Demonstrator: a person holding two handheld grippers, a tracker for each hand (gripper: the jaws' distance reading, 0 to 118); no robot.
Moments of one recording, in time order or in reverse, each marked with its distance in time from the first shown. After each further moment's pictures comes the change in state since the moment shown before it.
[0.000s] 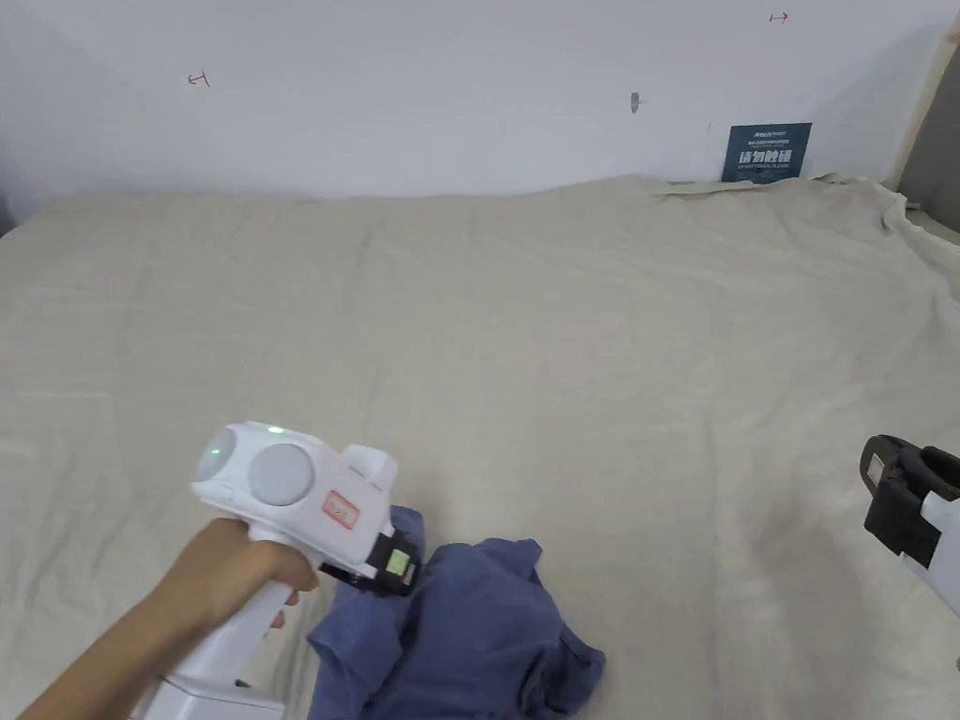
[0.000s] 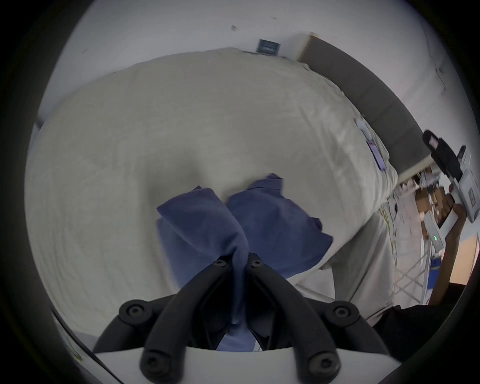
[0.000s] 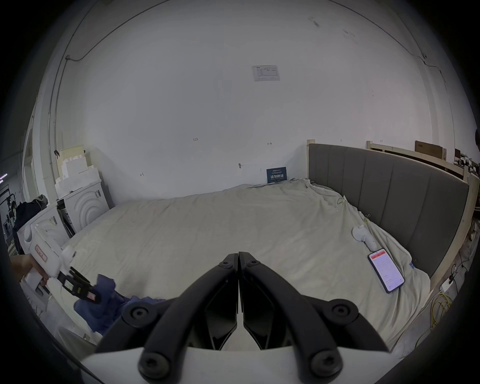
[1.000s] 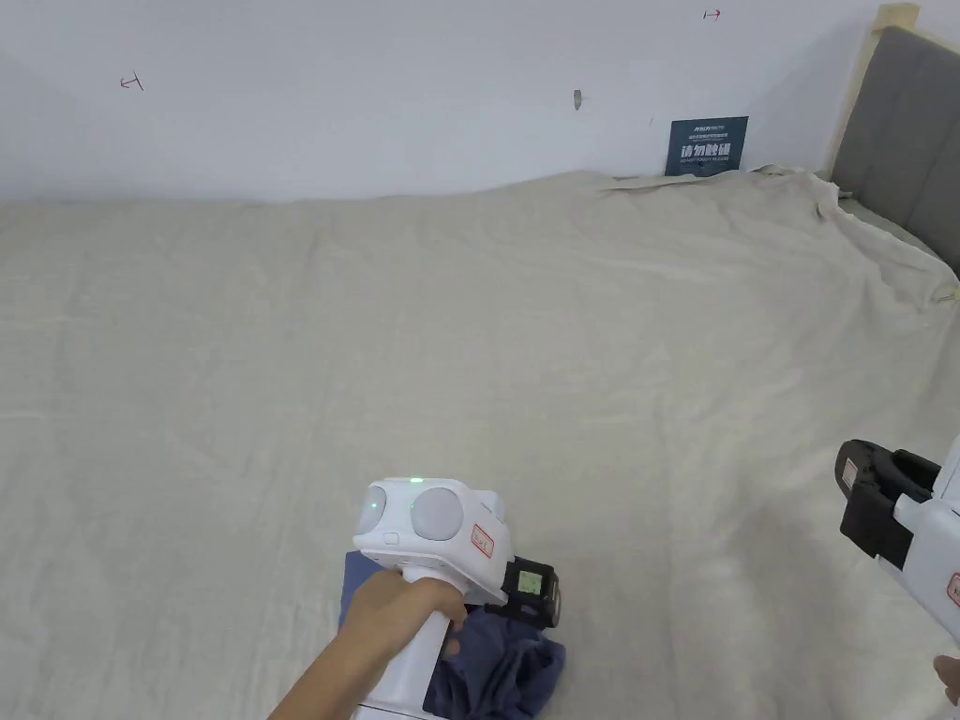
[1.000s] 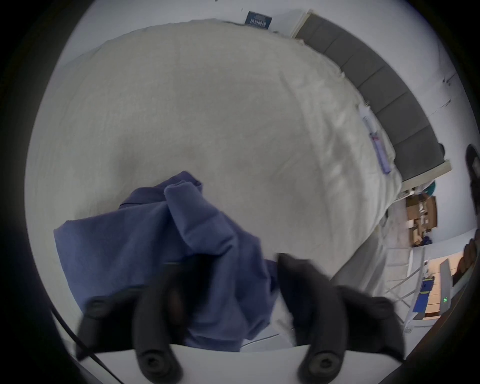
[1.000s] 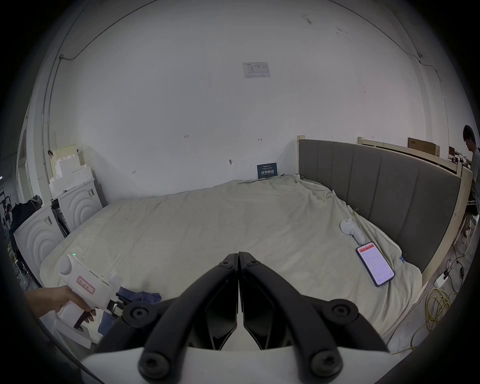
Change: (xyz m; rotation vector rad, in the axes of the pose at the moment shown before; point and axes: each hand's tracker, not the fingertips) left arm 0.067 0.022 -0.114 0.002 -0.107 0.151; right arm 0.016 -0.006 0.012 -0.022 -0.041 -0.005
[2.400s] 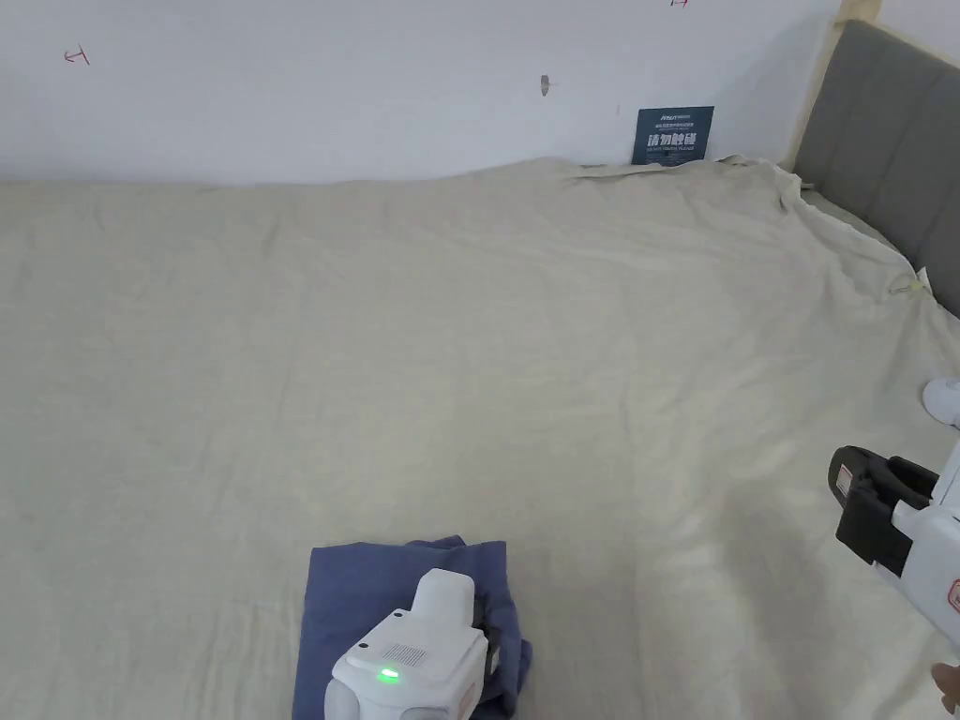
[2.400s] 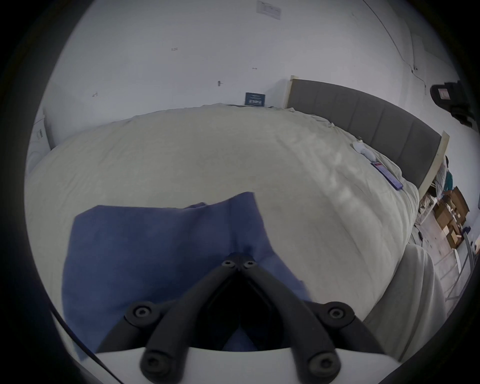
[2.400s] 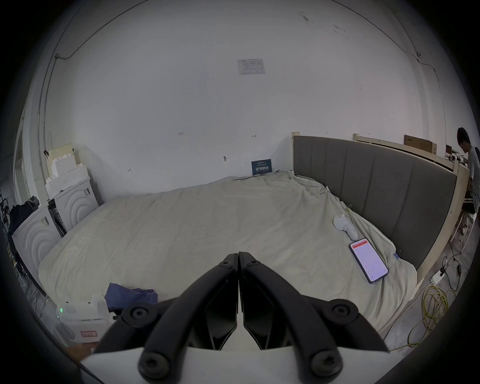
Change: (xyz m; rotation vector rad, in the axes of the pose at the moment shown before) left arm 0.015 -0.101 -0.050 0.512 0.202 -0.171; right arm 0.018 -0.002 0.005 -0.027 -0.031 -0.014
